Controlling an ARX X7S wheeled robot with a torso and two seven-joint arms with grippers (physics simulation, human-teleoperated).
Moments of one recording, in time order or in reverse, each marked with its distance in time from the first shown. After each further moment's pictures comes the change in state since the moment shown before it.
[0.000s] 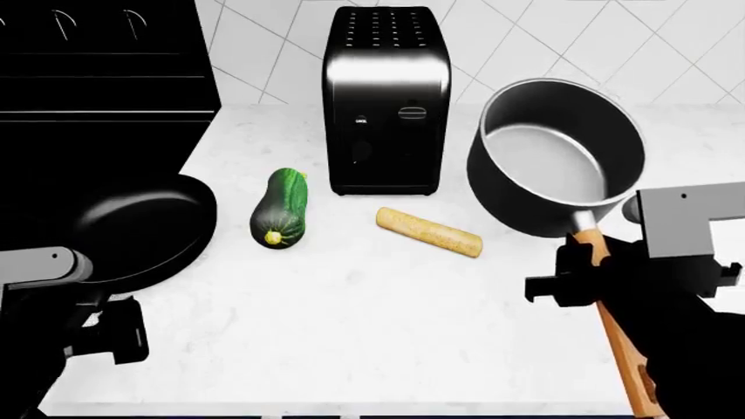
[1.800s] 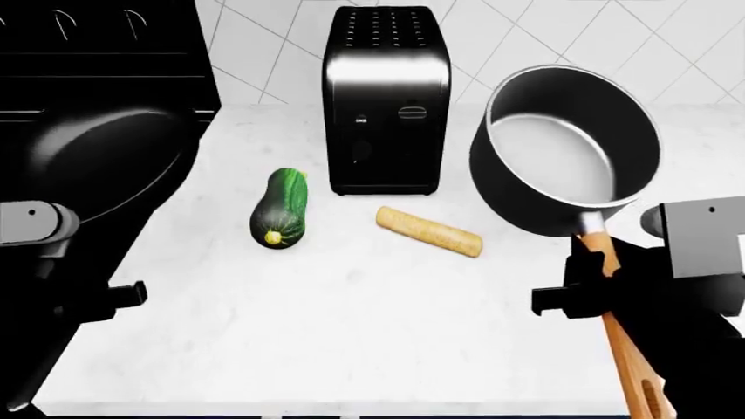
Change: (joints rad) left arm -0.145 -0.074 0.098 0.163 -0.173 0.130 -0.294; right arm -0.095 0.072 0.048 -0.112 0.030 -0.094 -0.029
